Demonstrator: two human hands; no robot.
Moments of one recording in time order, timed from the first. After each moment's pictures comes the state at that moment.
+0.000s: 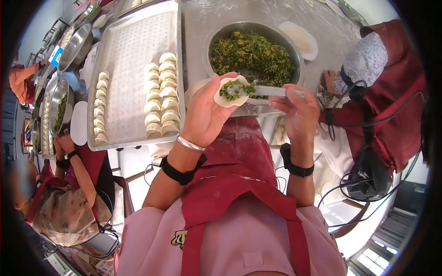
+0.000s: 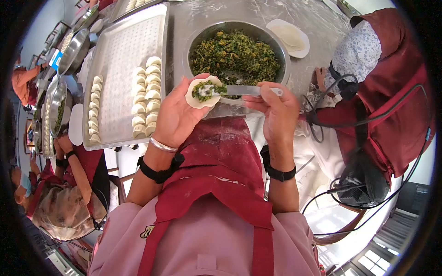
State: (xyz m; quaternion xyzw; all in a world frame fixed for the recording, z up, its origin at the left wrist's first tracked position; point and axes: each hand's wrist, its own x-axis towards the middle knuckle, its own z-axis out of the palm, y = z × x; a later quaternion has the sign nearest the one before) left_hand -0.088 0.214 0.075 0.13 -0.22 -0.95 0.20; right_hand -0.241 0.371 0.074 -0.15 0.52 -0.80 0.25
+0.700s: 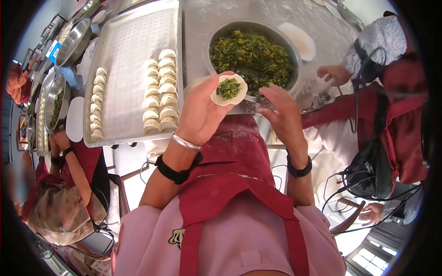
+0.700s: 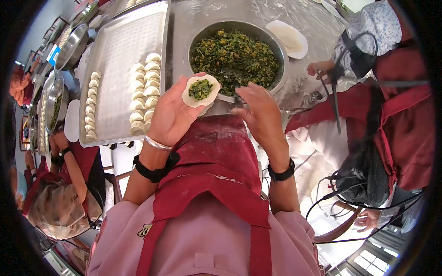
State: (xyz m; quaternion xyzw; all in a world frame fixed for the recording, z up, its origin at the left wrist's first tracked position) left_hand -0.077 0.211 0.076 0.15 -0.23 -0.94 0.19; right_hand -0.237 0.369 0.061 -0.55 0.75 -0.35 -0.03
